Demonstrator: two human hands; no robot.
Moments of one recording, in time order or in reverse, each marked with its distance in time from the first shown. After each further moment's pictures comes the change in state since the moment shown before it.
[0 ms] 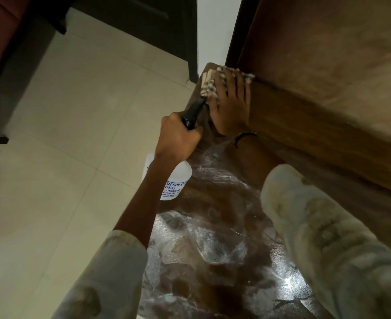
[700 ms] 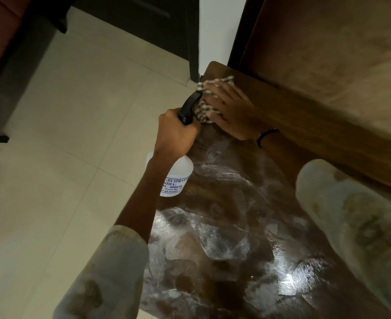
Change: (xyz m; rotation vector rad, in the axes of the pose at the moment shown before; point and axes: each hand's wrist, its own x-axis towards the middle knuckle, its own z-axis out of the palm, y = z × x) left_hand 0.002 -0.010 -0.011 -0.105 0.036 -0.068; right_hand -0.012 0.023 -0.014 -0.002 -0.161 -0.504
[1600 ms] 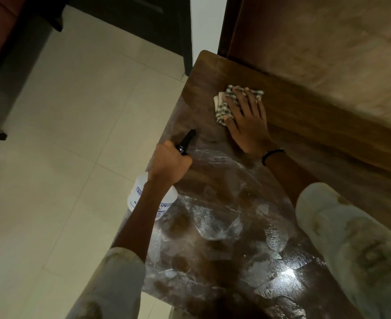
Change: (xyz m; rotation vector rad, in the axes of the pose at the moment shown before) left_hand -0.062 -0.056 0.011 0.338 -0.130 -0.132; right_hand -0.086 -0.015 0.000 0.034 0.043 0.376
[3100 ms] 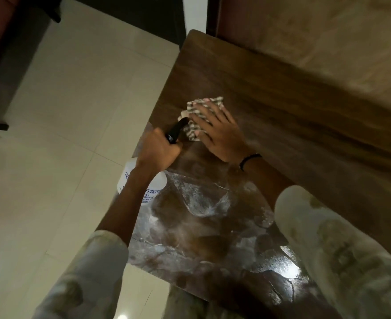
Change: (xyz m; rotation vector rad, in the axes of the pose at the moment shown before) left_hand -0.036 -0.003 0.010 0.001 0.033 0.085; right_hand -0.062 -0.029 0.012 0.064 -0.050 -0.314
